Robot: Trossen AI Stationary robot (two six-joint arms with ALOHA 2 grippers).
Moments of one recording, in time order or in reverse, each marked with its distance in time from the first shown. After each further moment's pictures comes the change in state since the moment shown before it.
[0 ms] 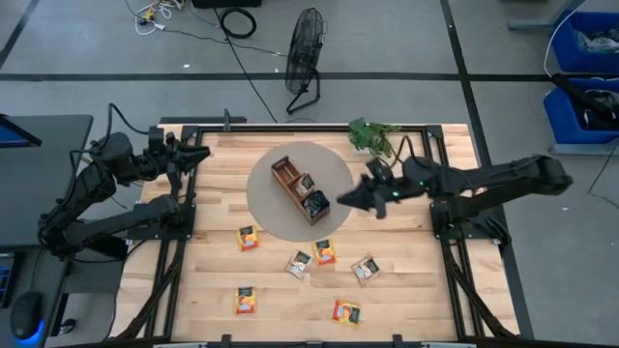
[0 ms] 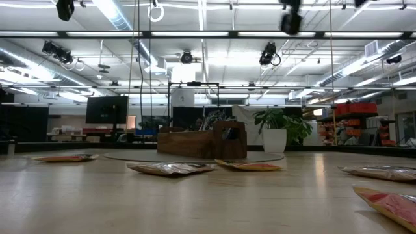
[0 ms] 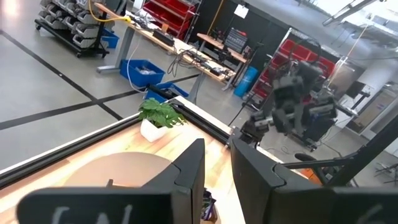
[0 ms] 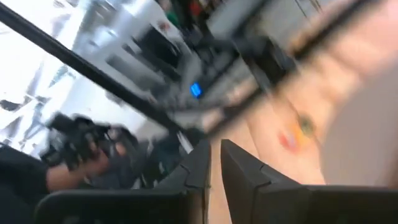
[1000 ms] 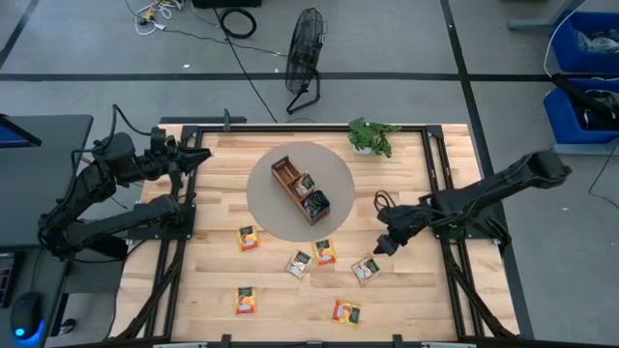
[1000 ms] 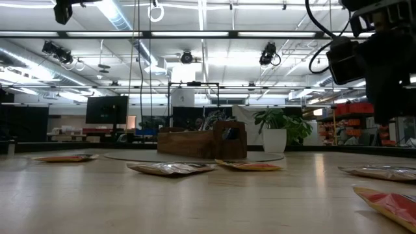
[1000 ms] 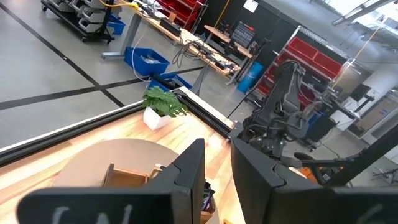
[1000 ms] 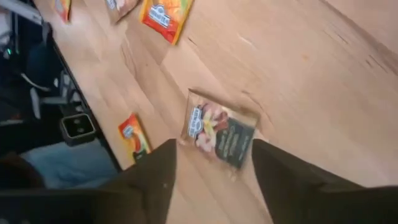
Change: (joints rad) left arm 0.000 0.000 0.000 -0.043 -0.012 -0.053; right arm 0.233 -0.017 -0.301 -0.475 -0.059 0.357
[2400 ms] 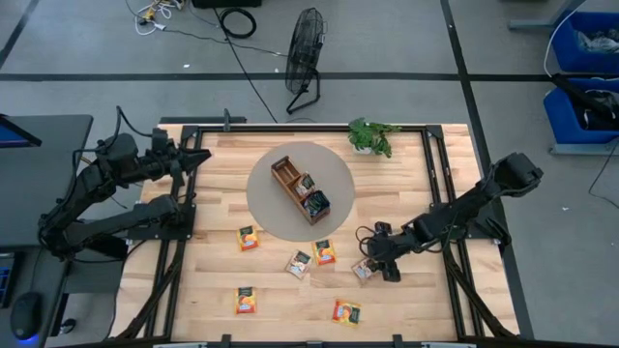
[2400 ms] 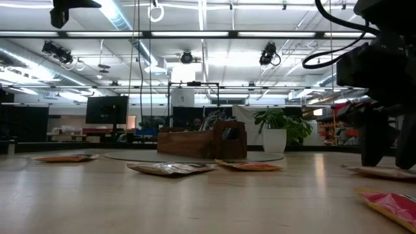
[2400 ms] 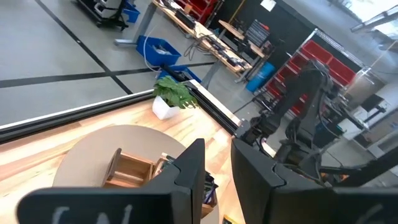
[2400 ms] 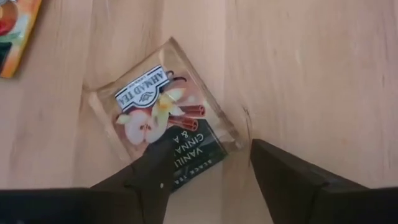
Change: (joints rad) left arm 0.000 0.000 0.000 -0.049 -0.036 -0.071; right arm 0.196 0.400 0.044 0.144 0.268 -0.762
